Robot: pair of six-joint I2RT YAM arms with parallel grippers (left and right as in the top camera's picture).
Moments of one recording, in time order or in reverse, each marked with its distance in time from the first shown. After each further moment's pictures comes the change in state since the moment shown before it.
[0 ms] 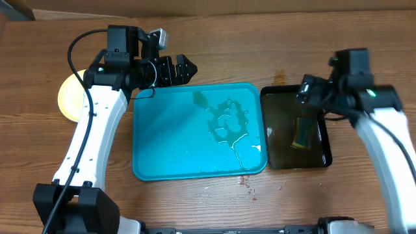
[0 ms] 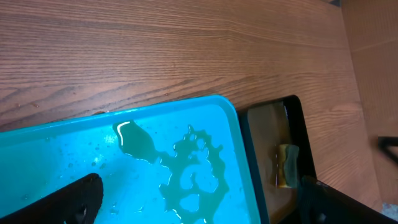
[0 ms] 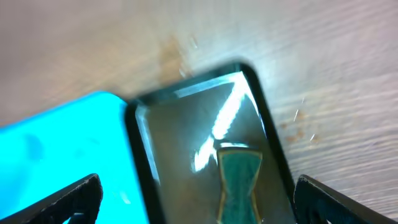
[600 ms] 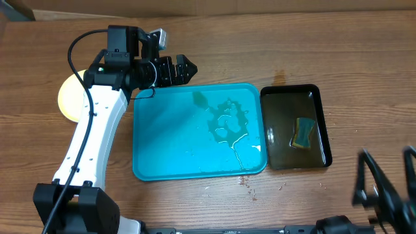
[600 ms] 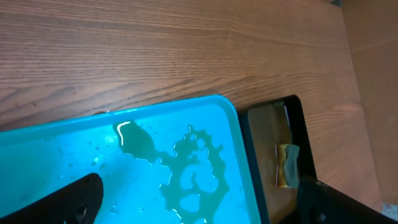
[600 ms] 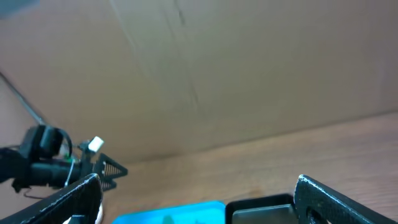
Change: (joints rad) left arm 0.000 0.000 0.000 0.000 0.000 0.000; right arm 0.145 -1.018 0.007 -0.024 0.044 0.000
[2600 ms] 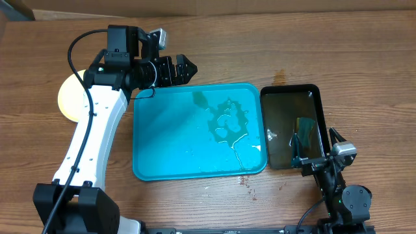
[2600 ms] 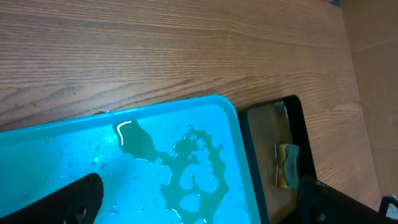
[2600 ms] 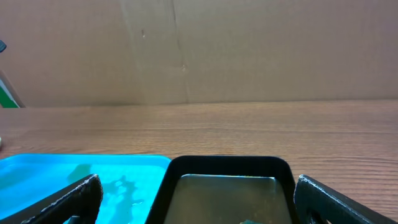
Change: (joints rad) left arm 0.000 0.000 0.000 0.000 0.000 0.000; right arm -0.080 -0.354 -1.251 0.898 -0.108 -0.250
